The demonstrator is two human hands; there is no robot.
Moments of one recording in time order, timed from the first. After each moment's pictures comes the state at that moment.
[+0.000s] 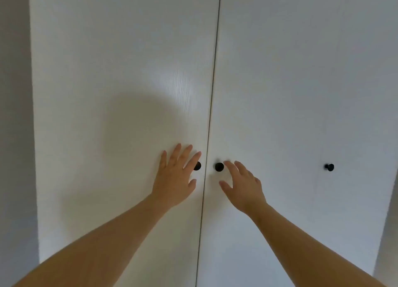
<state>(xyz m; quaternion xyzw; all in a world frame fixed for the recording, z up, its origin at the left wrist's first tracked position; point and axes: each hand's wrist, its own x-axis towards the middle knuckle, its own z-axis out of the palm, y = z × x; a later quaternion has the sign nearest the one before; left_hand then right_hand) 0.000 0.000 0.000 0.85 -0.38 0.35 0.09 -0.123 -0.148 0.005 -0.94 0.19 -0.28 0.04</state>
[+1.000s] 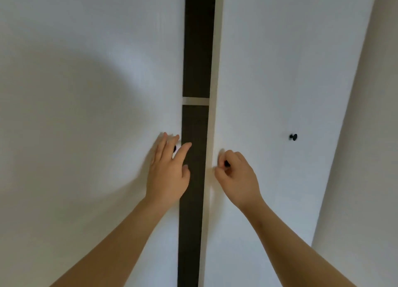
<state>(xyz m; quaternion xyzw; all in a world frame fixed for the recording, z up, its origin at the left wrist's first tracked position) -0.012 -0.031 -0.017 0.77 -0.46 0.32 0.30 -0.138 -0.137 -0.017 -0.85 0.17 -0.48 0.16</state>
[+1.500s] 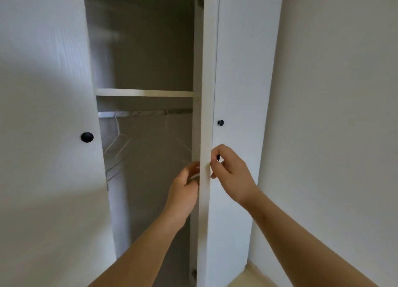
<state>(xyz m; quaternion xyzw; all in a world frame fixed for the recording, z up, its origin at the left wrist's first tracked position) -0.224 -0.110 -0.051 0.59 -0.44 -0.21 0.64 -0.331 -0.172 -0.009 -0.85 0.16 -0.44 0.24</state>
